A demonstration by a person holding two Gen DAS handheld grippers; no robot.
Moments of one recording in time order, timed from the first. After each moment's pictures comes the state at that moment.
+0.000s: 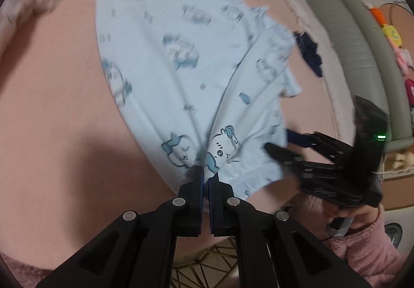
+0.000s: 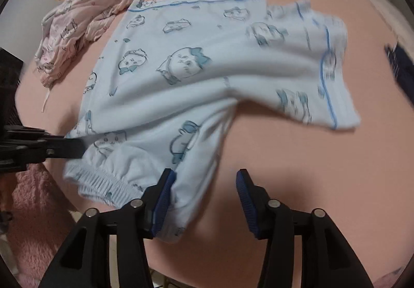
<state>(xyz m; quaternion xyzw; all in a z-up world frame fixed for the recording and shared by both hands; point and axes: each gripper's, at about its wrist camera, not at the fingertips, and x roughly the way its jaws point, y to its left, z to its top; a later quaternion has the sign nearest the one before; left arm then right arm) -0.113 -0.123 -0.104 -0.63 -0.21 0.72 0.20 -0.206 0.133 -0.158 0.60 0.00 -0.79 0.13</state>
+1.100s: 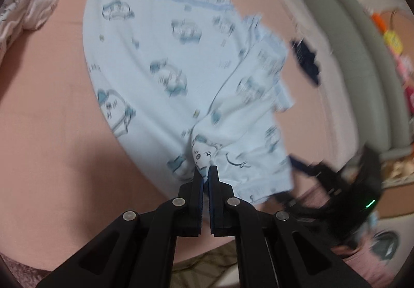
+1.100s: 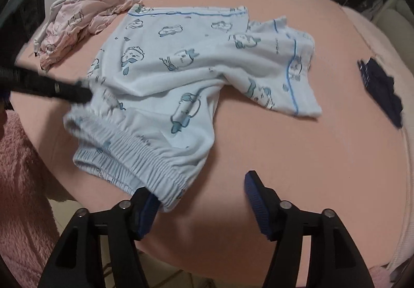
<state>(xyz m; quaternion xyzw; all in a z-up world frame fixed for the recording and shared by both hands) -0.139 -0.103 -0.095 -0.63 -0.18 0.73 0.19 -0.181 0.158 -0.154 0.56 0.08 -0.81 0.12</state>
